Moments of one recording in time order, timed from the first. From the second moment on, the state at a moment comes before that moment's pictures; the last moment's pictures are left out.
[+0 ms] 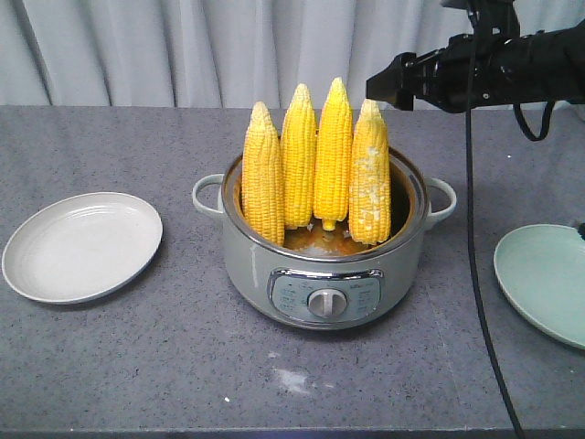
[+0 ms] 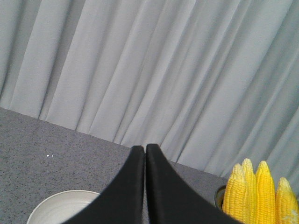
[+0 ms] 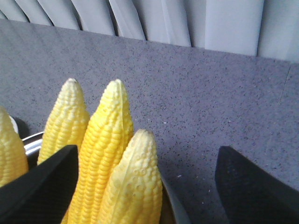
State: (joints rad) left arm -0.04 0.41 -0.52 -0.06 0.13 -0.37; right arm 0.09 1.76 -1.57 0.85 0.65 -0.71
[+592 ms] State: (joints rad) left arm -0.04 0.41 -0.52 -0.06 0.14 -0.36; right arm 0.10 1.83 -1.57 0.87 0.67 -0.71
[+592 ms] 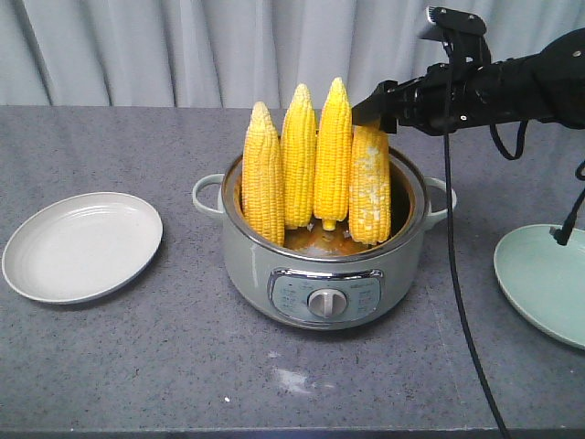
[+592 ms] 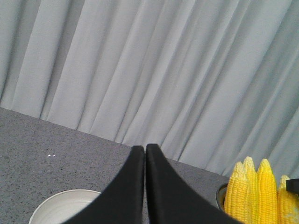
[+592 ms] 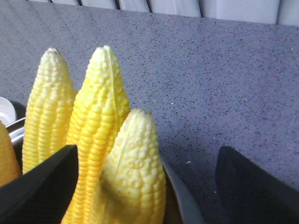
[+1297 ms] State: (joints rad) left arm -0.04 0.41 -0.52 -0.06 0.14 -0.36; right arm 0.10 1.86 -1.57 0.88 0.73 -0.76
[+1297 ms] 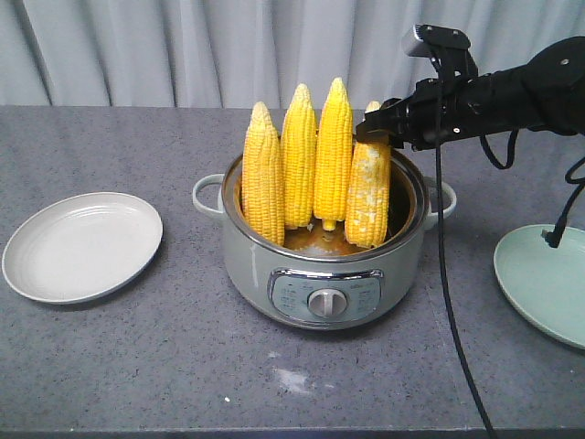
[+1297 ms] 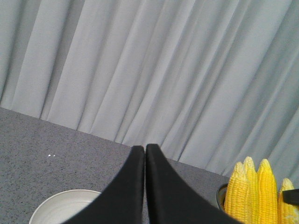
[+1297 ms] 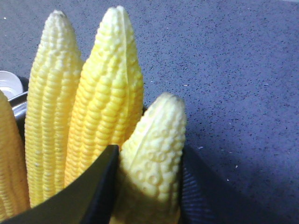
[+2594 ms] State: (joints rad) left arm -0.04 0.43 -0.52 -0.06 0.14 -0.36; right arm -0.67 1.72 -1.57 0.78 1.21 -0.63
